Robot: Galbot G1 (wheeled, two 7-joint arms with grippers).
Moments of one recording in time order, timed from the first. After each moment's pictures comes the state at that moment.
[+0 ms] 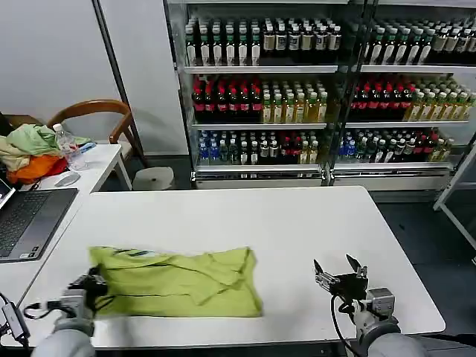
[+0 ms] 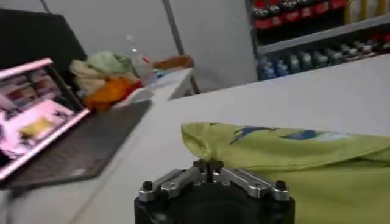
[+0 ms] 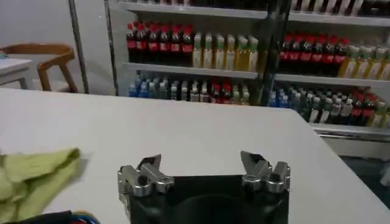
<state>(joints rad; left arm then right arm) 1.49 -0.97 -0.63 -1.99 -0.44 0.47 -0.41 -1.46 1.05 0.46 2.21 0.49 -0.51 0.27</state>
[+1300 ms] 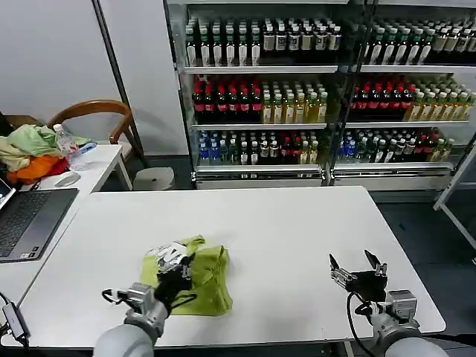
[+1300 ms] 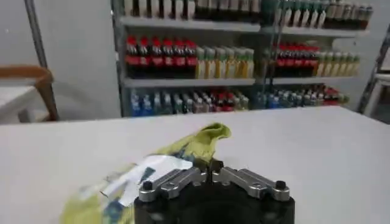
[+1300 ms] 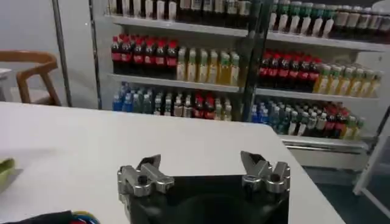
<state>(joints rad) 1.33 -1.13 -0.27 -2.12 -0.48 0.50 -0.22 -1.54 1.05 0.57 2.28 0.47 -0.51 0.27</state>
